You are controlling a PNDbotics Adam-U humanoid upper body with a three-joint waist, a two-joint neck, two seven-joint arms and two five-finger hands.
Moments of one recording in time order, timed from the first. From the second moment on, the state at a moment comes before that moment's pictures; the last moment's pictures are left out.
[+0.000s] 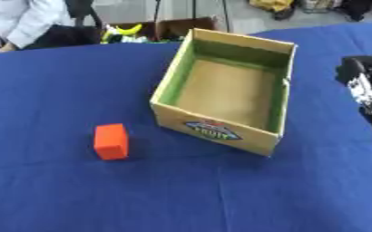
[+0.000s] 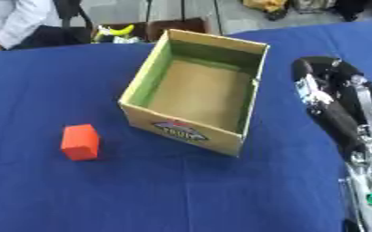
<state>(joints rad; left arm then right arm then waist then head) -0.04 0.35 0.47 -1.98 -0.33 -0.40 0.04 -0.41 -0.16 -0.09 -1.95 0.15 0.16 0.02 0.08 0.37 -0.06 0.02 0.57</state>
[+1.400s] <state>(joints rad) -0.29 0.86 0.22 -1.52 -0.47 -0.52 -0.46 -0.40 -0.17 -0.06 -1.93 0.15 0.15 0.06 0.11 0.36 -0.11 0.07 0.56</state>
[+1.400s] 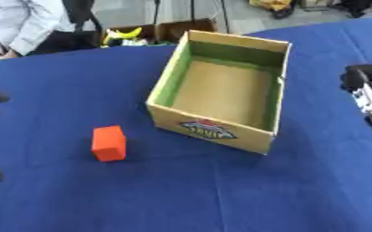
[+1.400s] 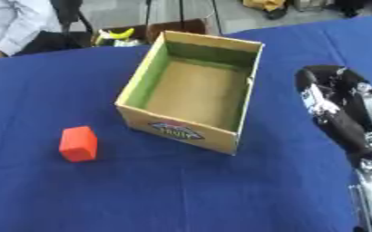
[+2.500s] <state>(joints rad) -0.62 0.81 0.05 -1.28 -0.40 -0.40 -0.71 -0.39 -0.18 -0.05 -1.92 0.15 0.15 0.08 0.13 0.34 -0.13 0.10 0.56</state>
